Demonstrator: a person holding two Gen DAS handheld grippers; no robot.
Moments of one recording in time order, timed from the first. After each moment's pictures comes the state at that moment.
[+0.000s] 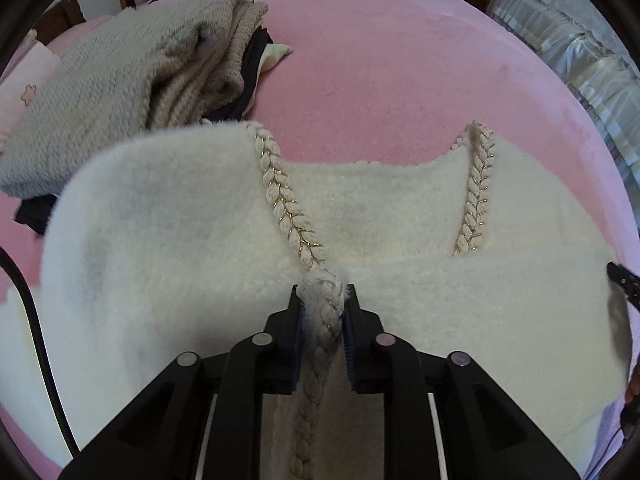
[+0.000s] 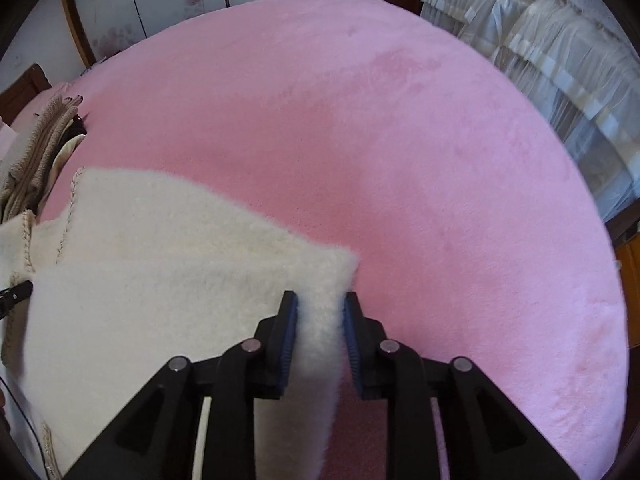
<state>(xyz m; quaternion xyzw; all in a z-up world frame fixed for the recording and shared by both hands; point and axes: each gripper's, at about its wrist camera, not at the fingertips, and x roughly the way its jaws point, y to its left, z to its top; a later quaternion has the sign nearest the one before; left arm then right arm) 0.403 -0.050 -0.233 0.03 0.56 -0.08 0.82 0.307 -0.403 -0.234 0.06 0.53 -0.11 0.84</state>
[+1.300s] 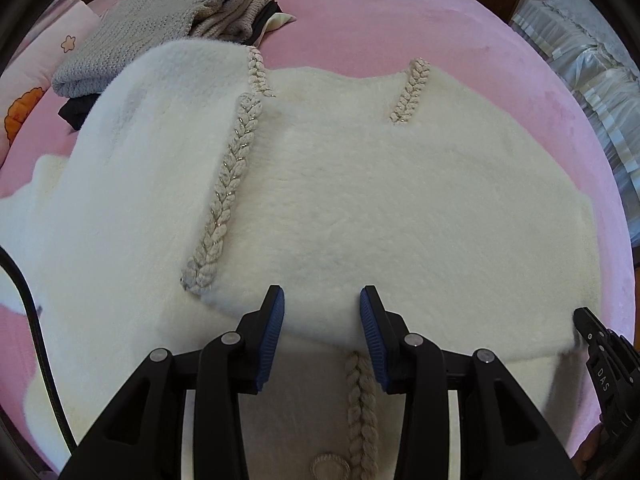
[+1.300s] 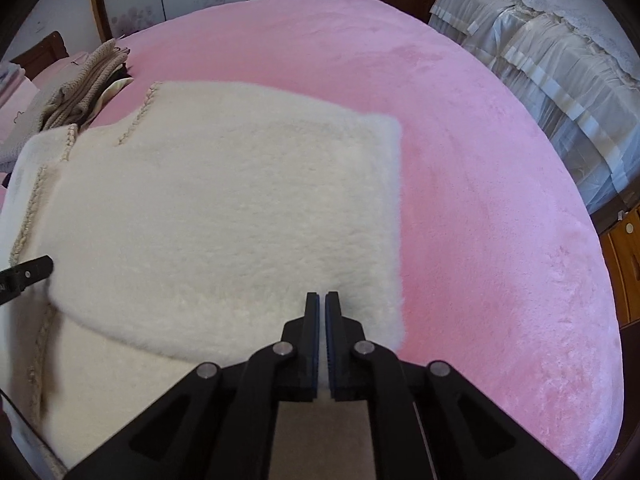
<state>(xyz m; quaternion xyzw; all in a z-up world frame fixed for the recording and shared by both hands) 0.288 -0.091 -0.230 -0.02 0.58 -0.04 0.81 0.210 -0.330 -0.229 0.05 0.55 -0.08 0.83</state>
